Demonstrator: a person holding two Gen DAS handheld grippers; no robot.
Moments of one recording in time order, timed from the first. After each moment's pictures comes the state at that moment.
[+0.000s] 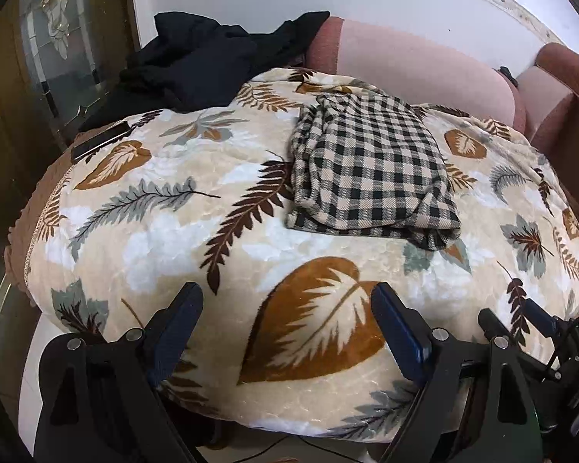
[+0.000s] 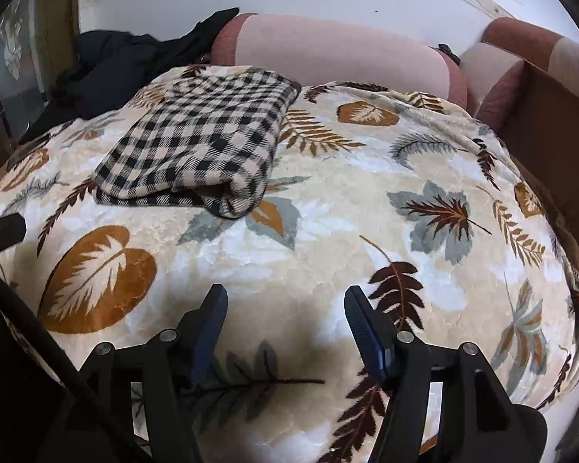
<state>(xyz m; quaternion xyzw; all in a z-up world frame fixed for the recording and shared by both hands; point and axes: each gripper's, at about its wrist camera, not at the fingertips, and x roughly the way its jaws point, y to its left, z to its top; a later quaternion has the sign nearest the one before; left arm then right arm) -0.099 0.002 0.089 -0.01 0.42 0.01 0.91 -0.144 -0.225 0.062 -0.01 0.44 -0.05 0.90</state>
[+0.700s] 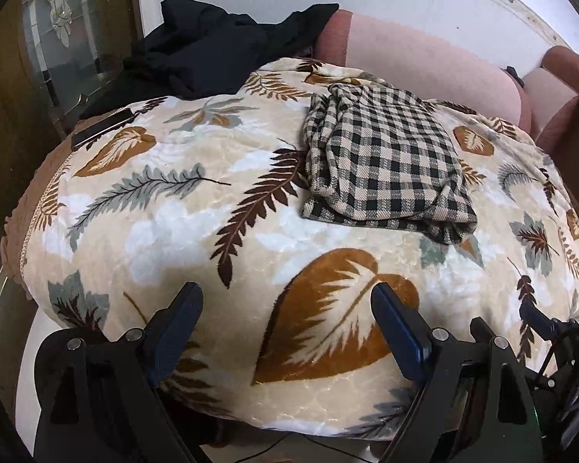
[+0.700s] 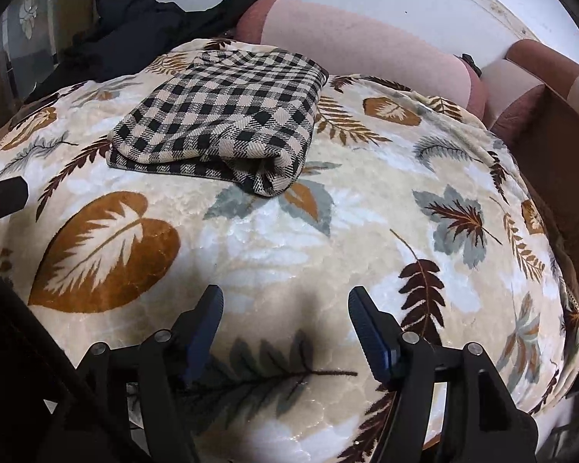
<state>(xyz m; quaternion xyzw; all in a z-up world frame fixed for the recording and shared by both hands) -0.095 0.018 0.074 -0.02 0.44 0.01 0.90 -0.138 -0.195 0.050 -0.06 0.46 -0.04 0.88</state>
